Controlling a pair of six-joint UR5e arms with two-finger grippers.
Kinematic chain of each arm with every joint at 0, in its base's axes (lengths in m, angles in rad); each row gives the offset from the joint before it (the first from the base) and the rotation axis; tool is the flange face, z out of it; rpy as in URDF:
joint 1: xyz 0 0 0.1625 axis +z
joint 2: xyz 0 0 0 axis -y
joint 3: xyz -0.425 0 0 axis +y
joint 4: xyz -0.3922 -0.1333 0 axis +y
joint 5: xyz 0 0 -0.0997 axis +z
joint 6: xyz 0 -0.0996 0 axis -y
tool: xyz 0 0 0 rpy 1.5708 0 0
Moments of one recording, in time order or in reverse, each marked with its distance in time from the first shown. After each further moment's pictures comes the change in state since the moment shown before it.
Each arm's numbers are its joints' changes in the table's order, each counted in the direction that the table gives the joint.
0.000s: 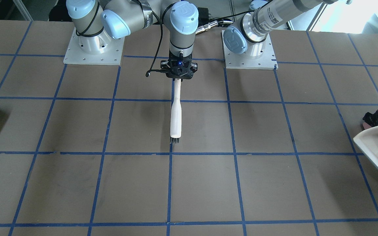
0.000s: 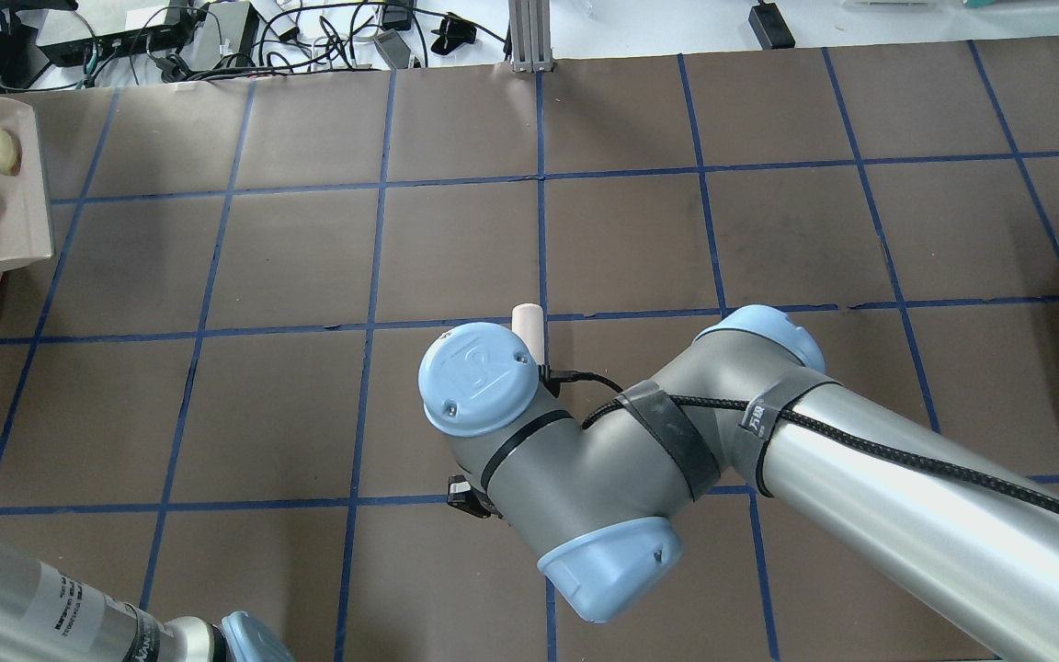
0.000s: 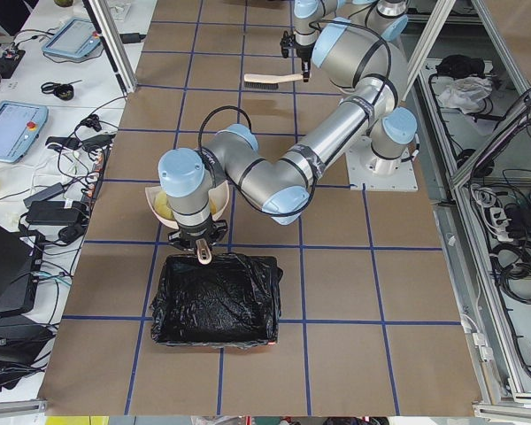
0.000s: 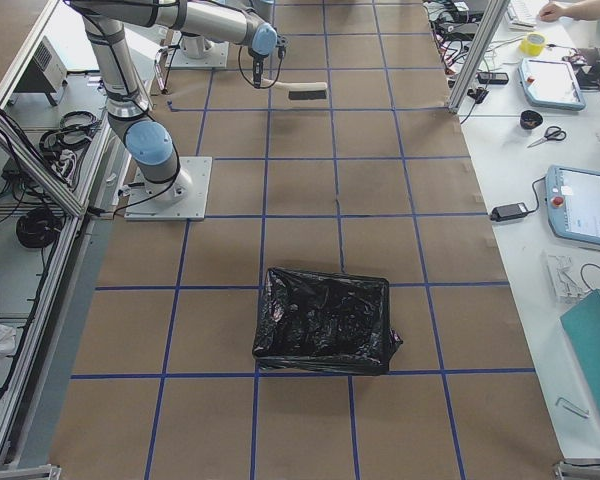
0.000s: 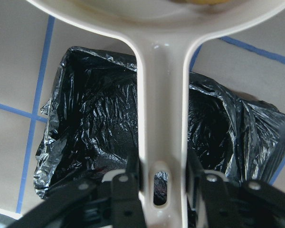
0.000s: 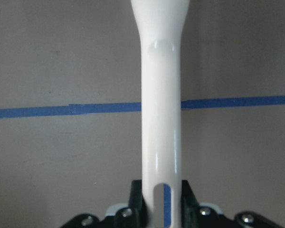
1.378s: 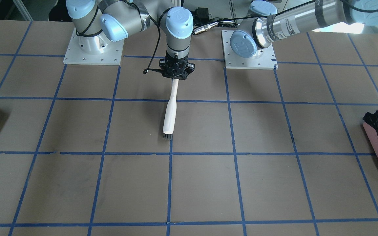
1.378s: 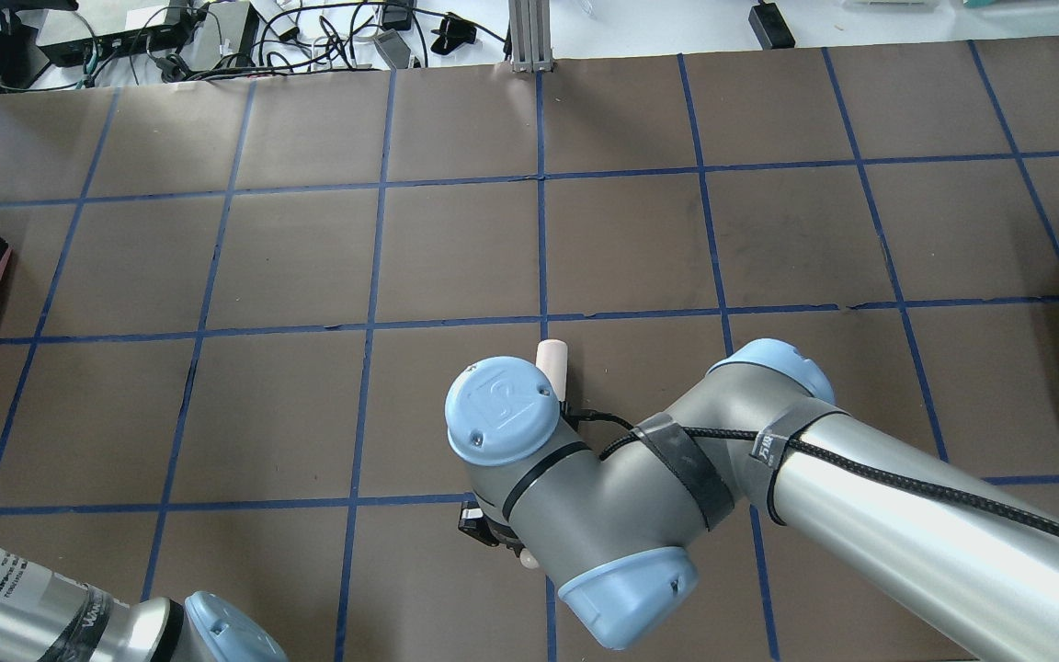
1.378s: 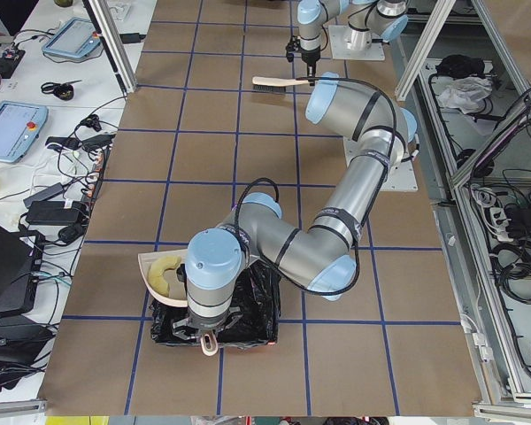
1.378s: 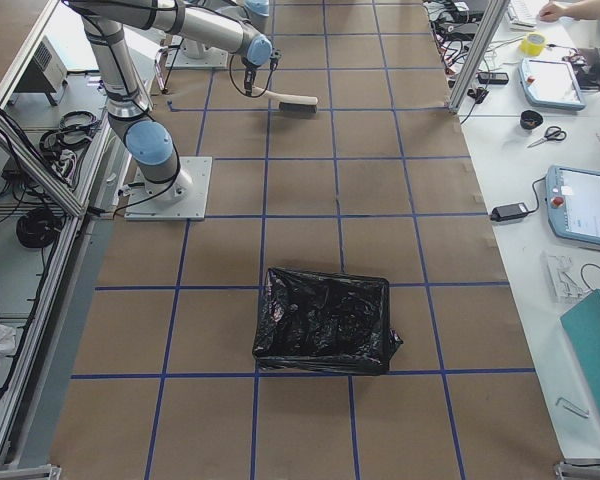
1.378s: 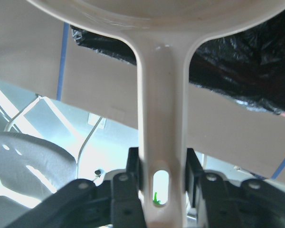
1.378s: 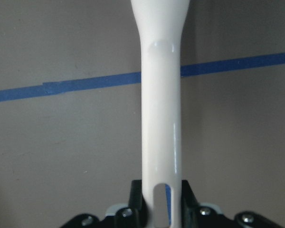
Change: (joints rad) left arm 0.190 -0.212 -0.327 -0.139 0.032 0.229; right arm -0.001 -0.001 -0.072 0.040 -0.045 0.070
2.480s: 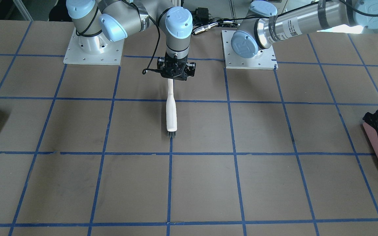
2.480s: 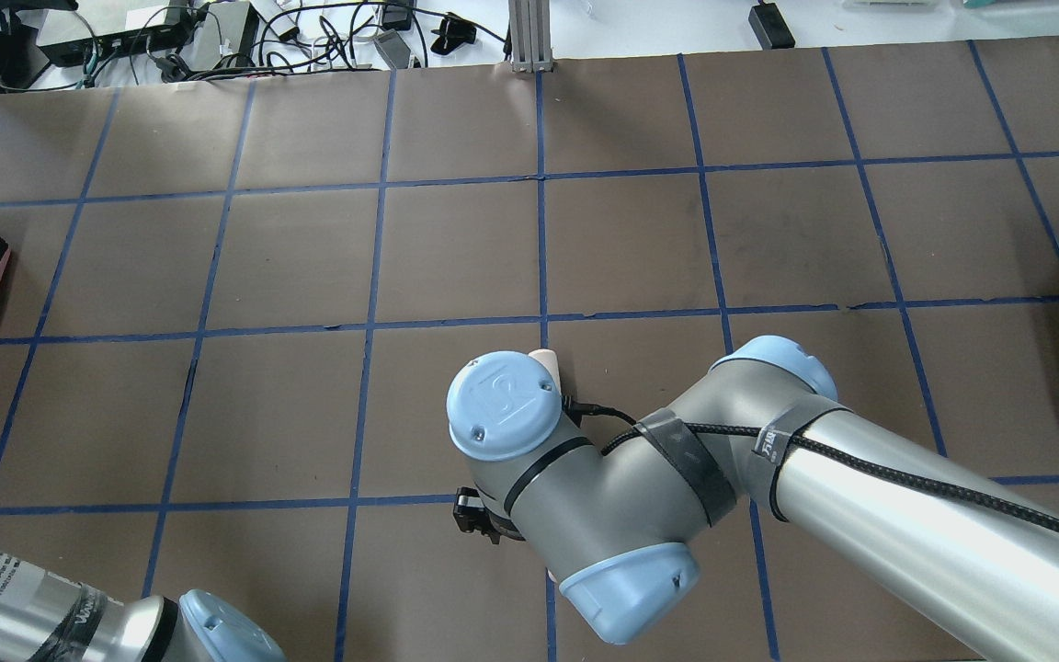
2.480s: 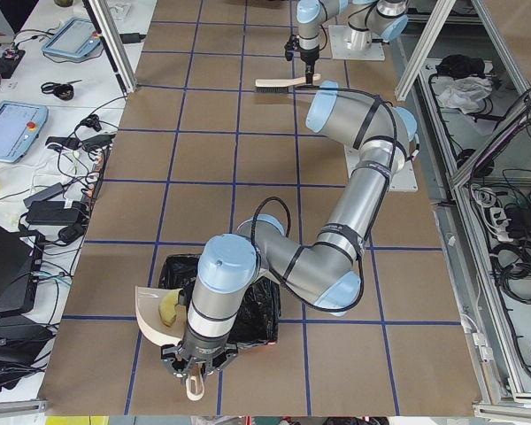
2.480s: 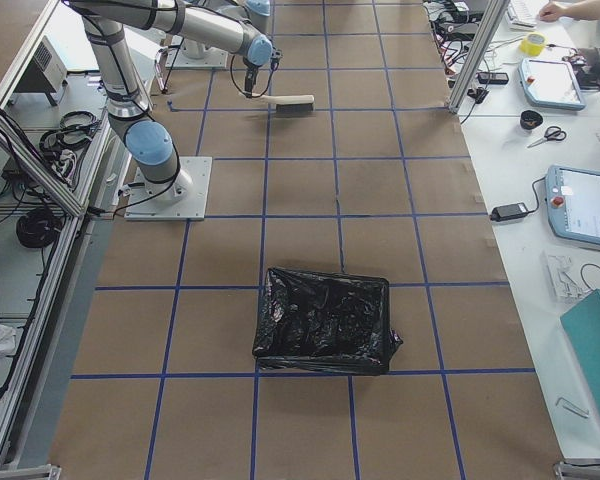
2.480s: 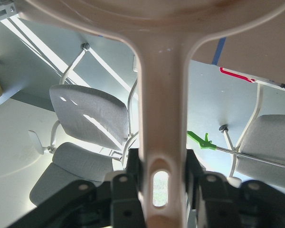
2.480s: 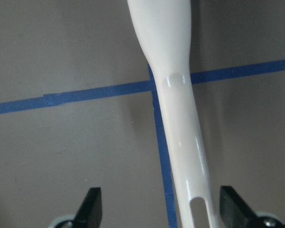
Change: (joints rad) left arm 0.019 -0.023 0.008 -0.294 -0.015 0.129; right arm -0.008 -0.005 0.010 0.005 0.019 0.014
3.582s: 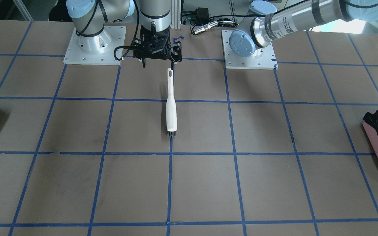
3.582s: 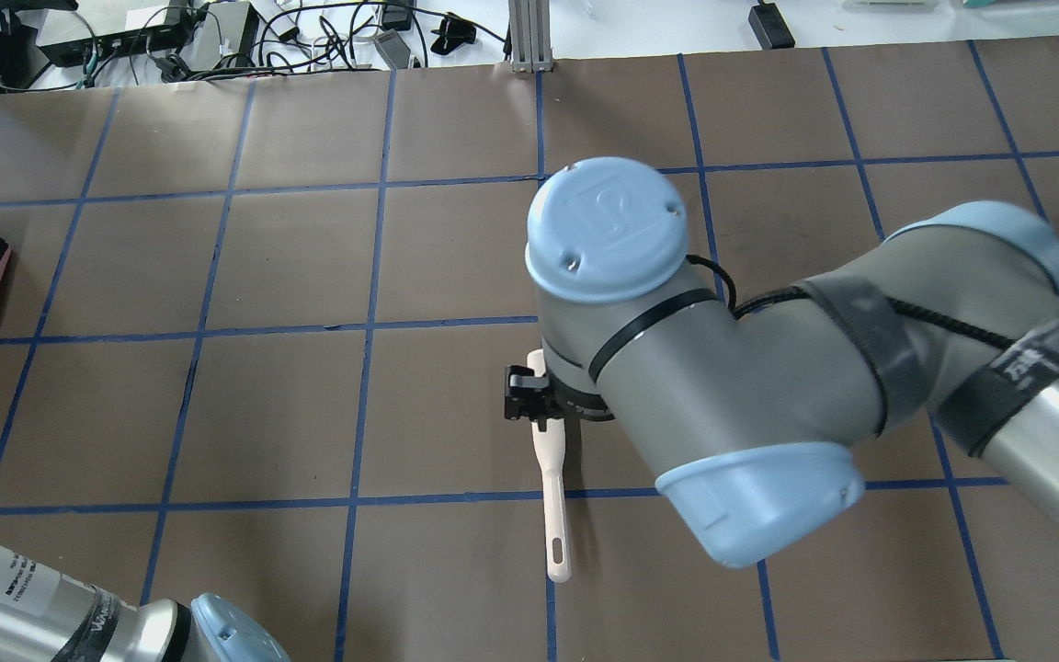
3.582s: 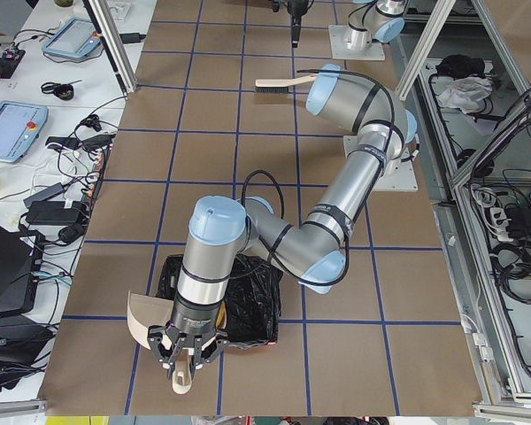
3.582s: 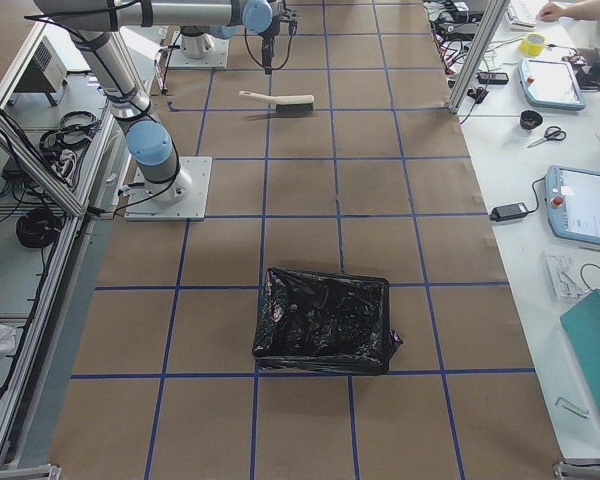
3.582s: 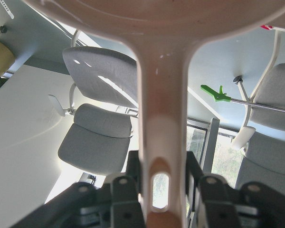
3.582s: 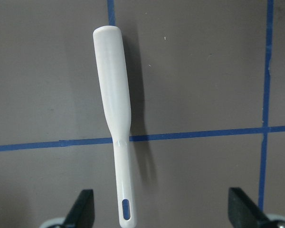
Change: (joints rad) left arm -0.060 0.080 0.121 -0.213 -0.147 0.046; right arm -0.191 -0.211 0.209 -0.305 0.083 -0.274
